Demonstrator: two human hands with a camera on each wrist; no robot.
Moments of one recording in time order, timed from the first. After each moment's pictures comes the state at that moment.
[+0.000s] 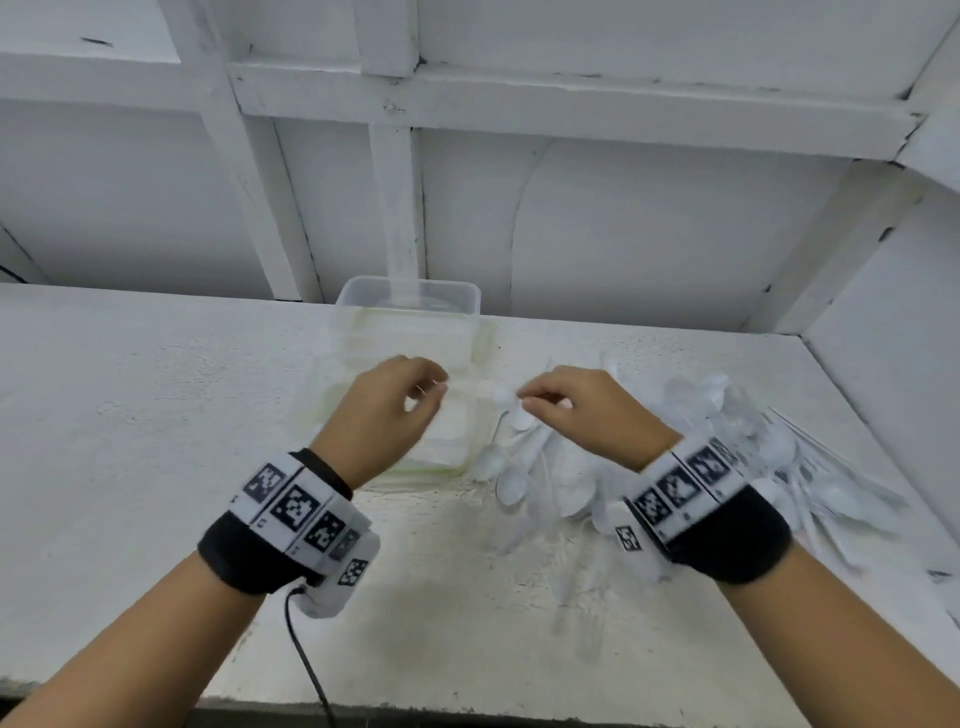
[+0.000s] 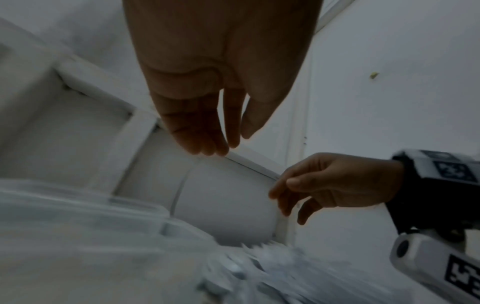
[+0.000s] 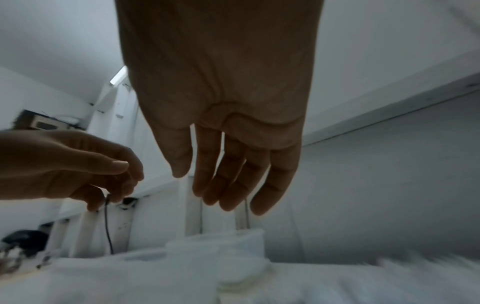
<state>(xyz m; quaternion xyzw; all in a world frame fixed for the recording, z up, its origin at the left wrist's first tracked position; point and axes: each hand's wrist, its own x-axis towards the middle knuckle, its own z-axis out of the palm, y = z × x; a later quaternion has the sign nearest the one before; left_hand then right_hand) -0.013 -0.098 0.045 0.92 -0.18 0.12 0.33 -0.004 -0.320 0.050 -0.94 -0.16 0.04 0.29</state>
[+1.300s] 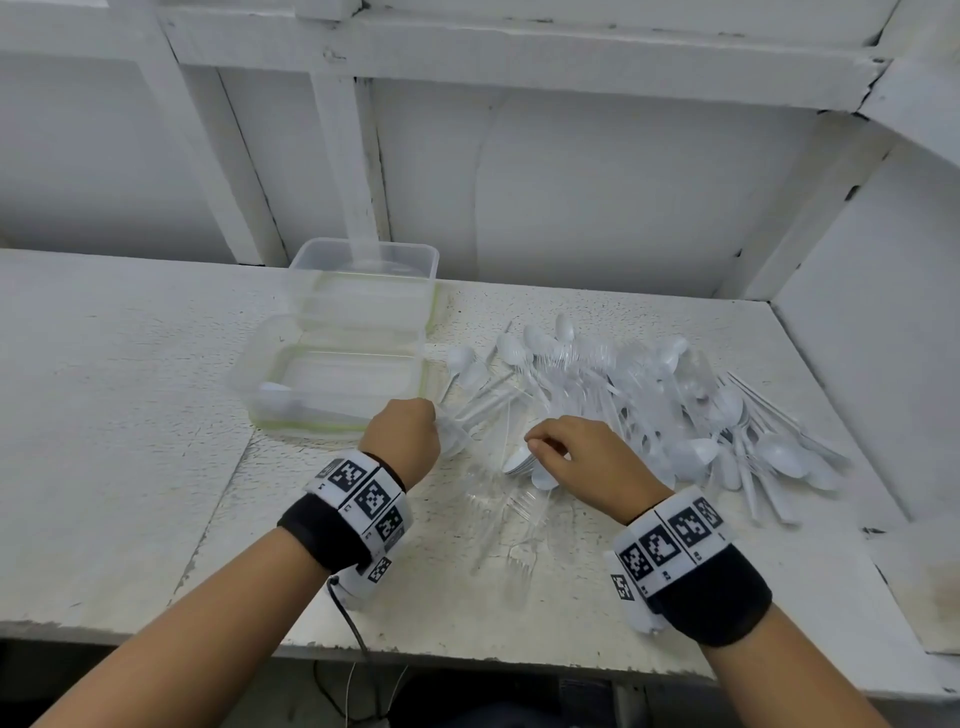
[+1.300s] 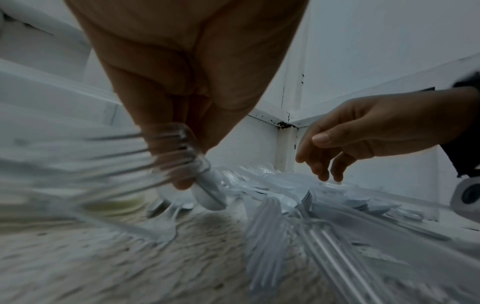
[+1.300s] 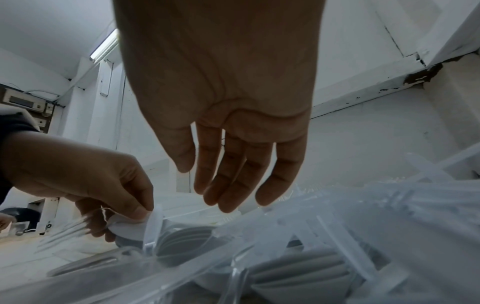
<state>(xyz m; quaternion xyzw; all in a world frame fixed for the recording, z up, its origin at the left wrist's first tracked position) -0.024 -0.182 -0.024 0.98 -0.01 -0.09 0.17 -0.057 -0.387 -0.015 -0.95 -0.12 0.09 0.27</state>
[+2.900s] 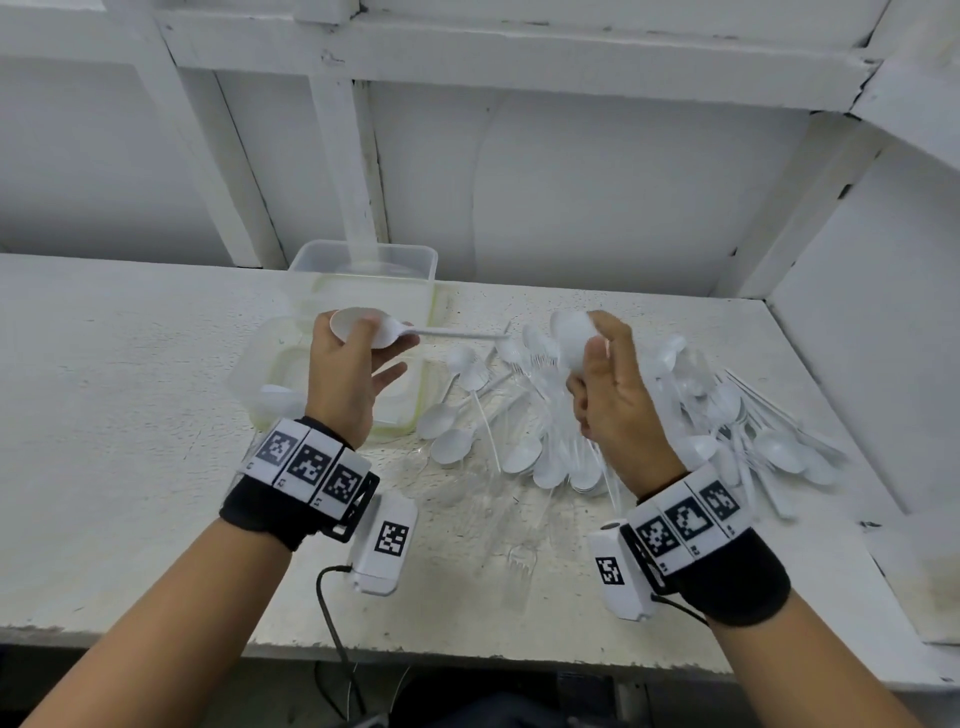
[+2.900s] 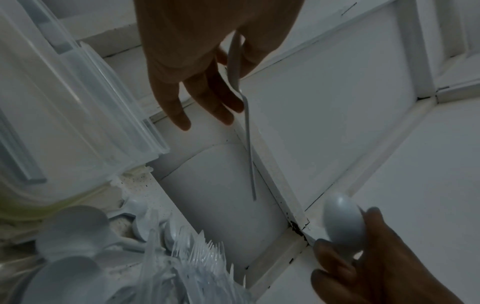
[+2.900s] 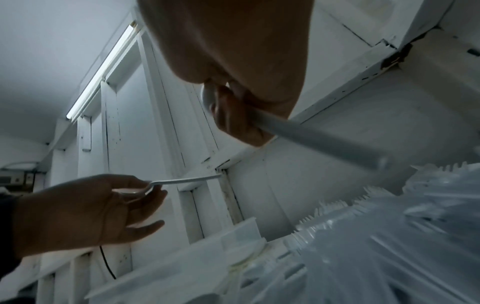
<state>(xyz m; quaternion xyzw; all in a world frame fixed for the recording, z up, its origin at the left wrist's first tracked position) -0.017 -0.159 0.034 0.58 0.12 0.07 0.80 -0.061 -0.375 0.029 -0.77 -0.08 -0.09 0.62</state>
